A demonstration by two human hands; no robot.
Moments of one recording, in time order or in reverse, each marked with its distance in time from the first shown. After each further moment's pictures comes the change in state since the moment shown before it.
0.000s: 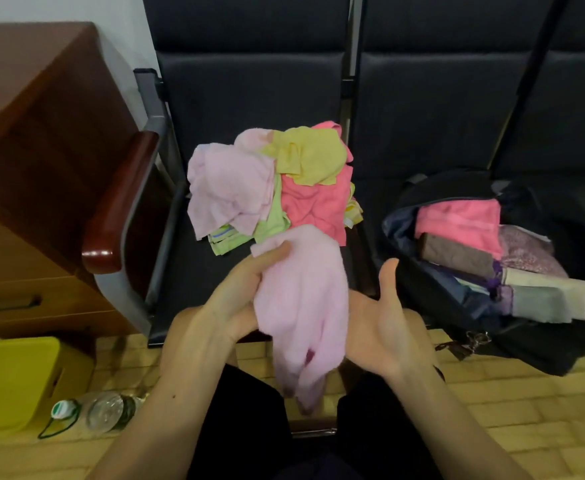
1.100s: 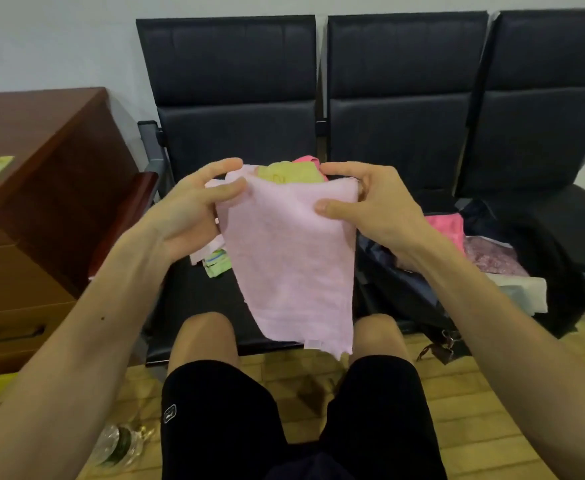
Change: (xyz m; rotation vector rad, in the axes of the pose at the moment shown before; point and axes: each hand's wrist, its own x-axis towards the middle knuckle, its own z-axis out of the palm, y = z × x) left_hand -0.042 0.092 0.034 0.504 -0.074 0.376; right_hand -0.067 -0.119 0.036 -1.037 0.068 -0.984
